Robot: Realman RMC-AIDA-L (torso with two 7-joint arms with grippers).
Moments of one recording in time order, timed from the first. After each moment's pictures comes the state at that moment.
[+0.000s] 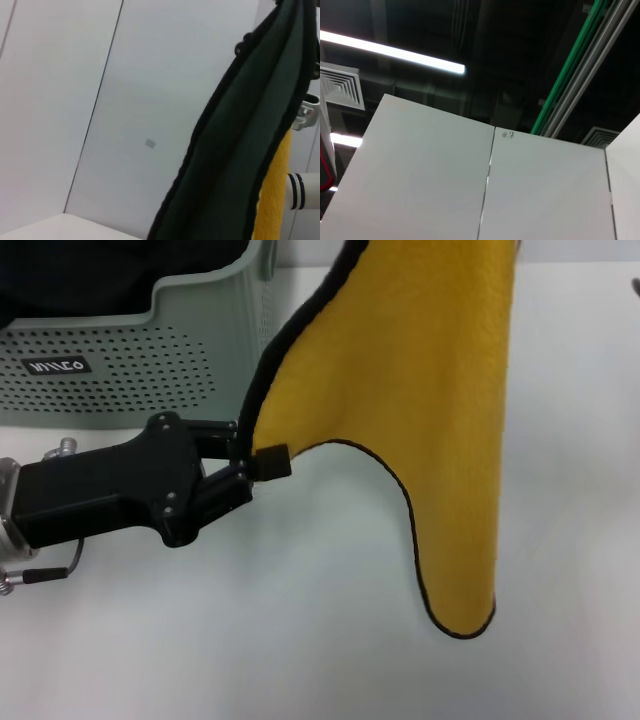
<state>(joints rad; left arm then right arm) -0.22 -2.09 1.06 0.95 1.45 1.79 -1.48 0.42 2.01 -1.61 -1.01 -0.48 -1.63 1.04</state>
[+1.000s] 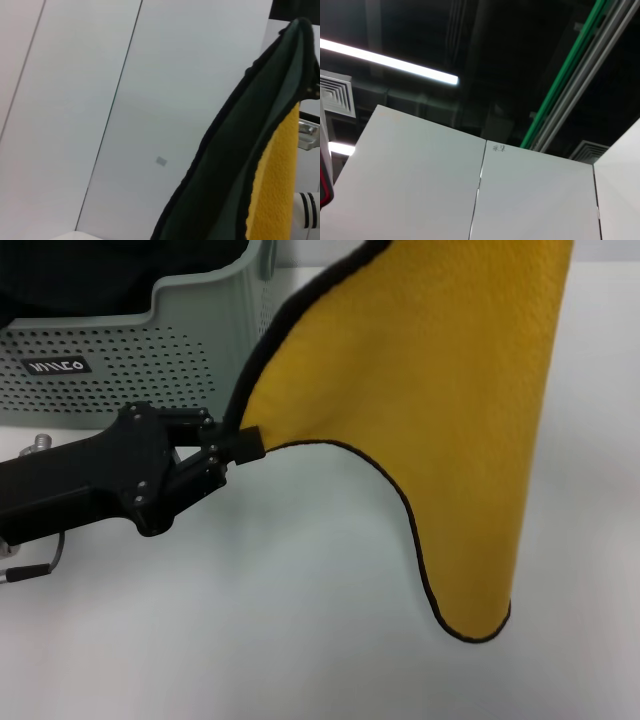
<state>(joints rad) -0.24 -2.09 0.97 0.88 1.45 1.83 -1.44 0.38 2.01 -1.55 -1.02 -0.48 -1.68 1.06</state>
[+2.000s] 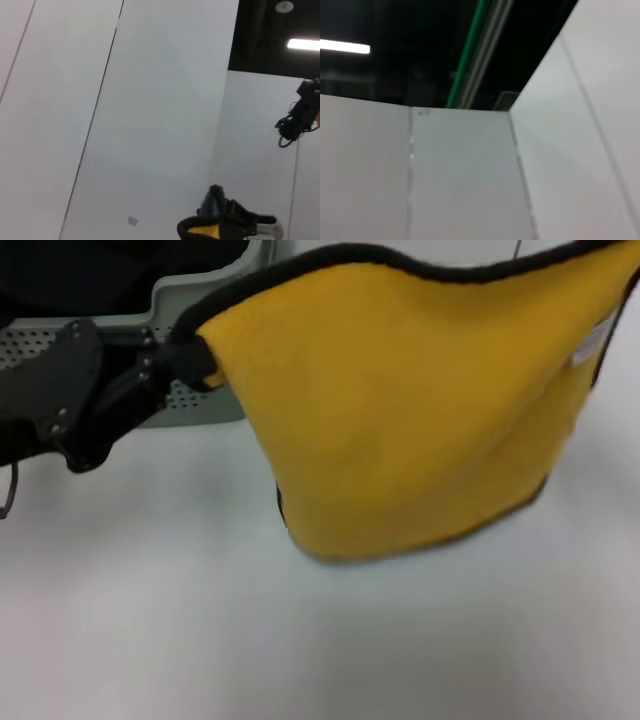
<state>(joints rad) -0.32 -2.07 0.84 0.89 1.37 1.98 -1.53 0.27 1.98 -1.39 -0.72 -0.60 -1.84 1.19</state>
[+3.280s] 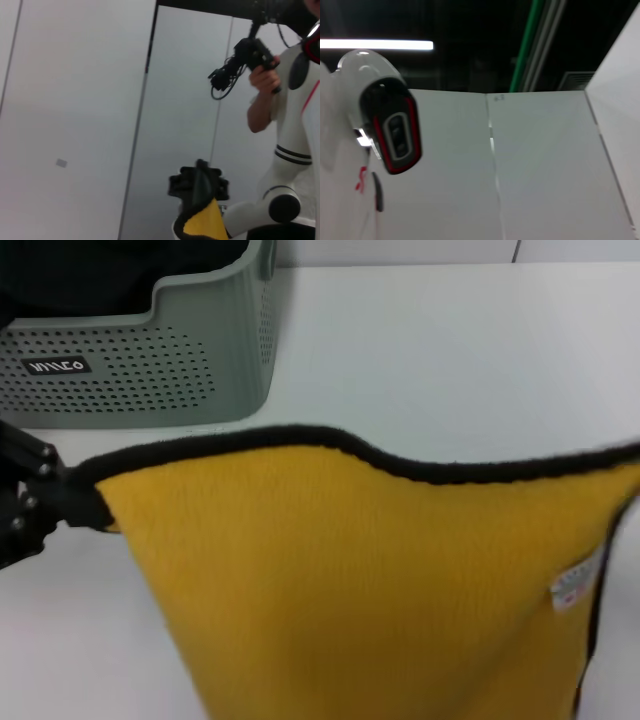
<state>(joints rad) -0.20 -1.80 1.18 1.02 1.14 2.04 -1.56 0.10 2.02 -1.45 -0.83 -0.75 -2.02 1.19</state>
